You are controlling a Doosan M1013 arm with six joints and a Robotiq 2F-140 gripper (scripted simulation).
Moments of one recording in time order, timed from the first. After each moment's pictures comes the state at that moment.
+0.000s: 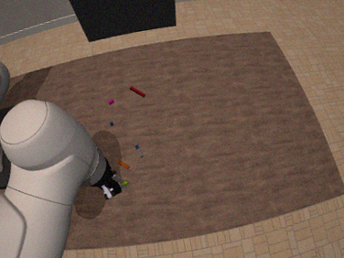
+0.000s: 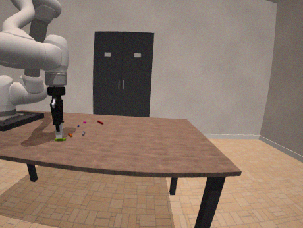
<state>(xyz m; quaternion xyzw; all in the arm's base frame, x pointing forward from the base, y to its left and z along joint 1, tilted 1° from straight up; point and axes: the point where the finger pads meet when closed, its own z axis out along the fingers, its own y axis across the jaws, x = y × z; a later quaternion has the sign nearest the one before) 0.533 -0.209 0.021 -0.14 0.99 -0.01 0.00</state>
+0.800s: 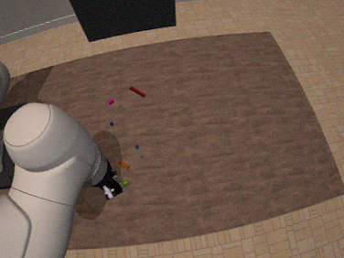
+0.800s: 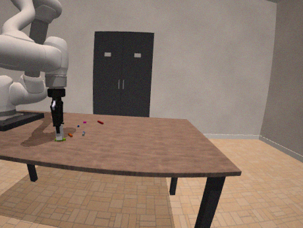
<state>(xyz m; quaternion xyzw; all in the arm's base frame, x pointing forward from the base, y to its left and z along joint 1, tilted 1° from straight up) 0.533 -0.209 0.013 -0.14 0.99 -0.01 0.00</state>
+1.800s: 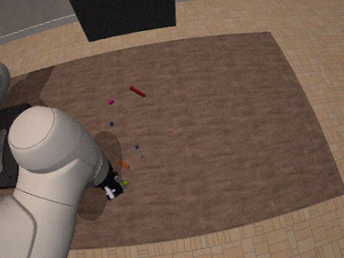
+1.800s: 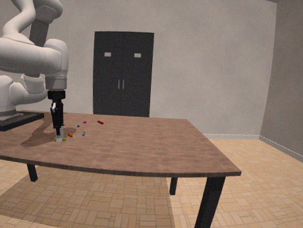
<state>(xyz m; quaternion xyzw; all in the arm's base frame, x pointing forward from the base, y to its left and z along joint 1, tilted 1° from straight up) 0.533 -0.209 0.004 -0.14 0.99 -0.01 0.00</state>
